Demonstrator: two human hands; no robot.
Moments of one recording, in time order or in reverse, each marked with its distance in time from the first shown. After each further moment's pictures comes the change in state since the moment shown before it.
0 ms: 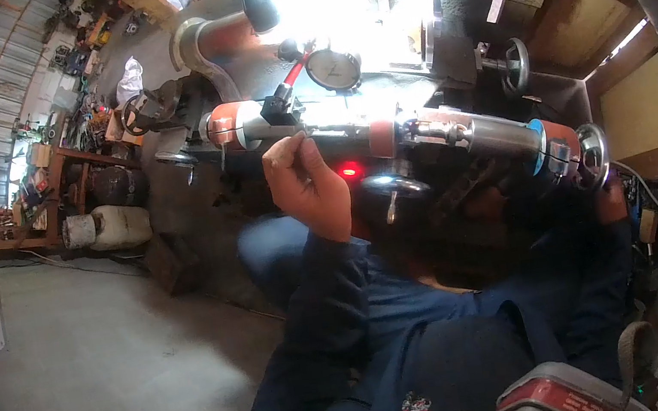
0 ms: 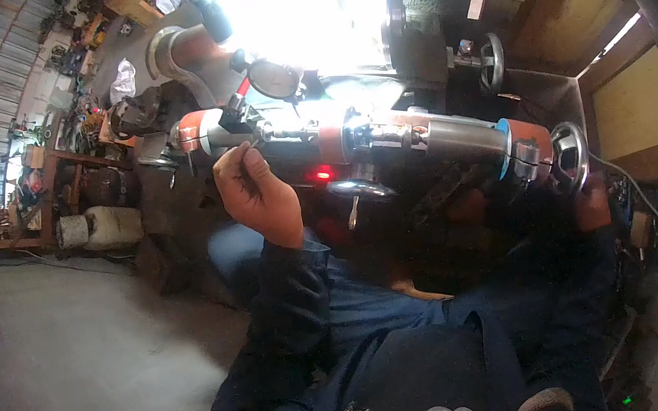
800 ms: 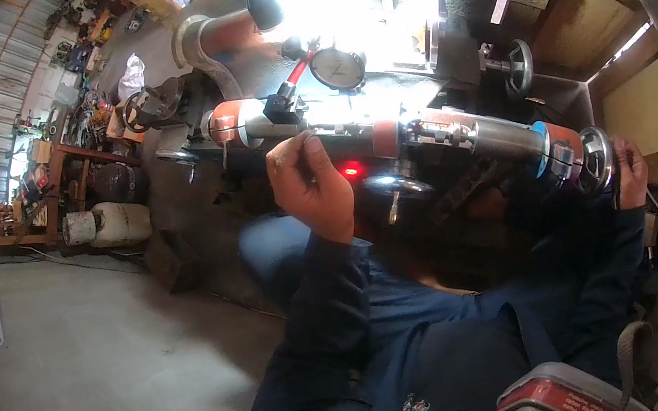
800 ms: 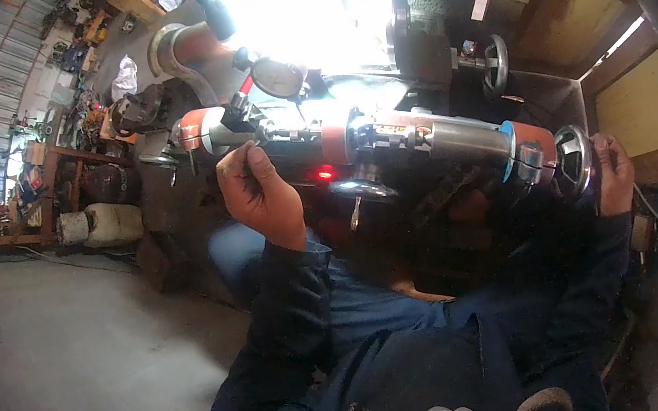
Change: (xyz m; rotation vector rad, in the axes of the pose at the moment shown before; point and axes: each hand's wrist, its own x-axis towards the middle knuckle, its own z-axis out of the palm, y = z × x) left_hand 0.000 0.003 -0.002 -0.022 -0.038 -0.004; right_hand 0.025 -0.109 -0.017 0.338 0.213 -0.109
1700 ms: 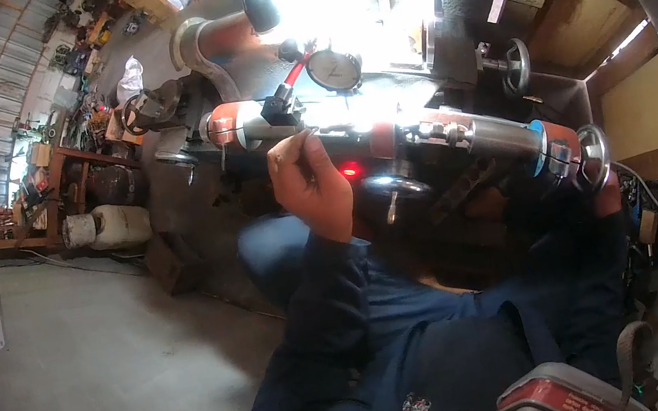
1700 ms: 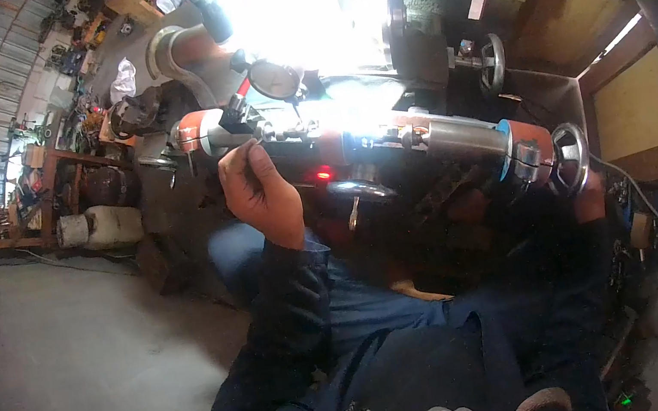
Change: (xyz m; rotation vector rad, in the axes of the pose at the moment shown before) left_hand 0.001 0.001 0.002 0.003 -0.033 -0.005; right_hand -0.020 0.081 0.004 -0.111 -0.236 0.145
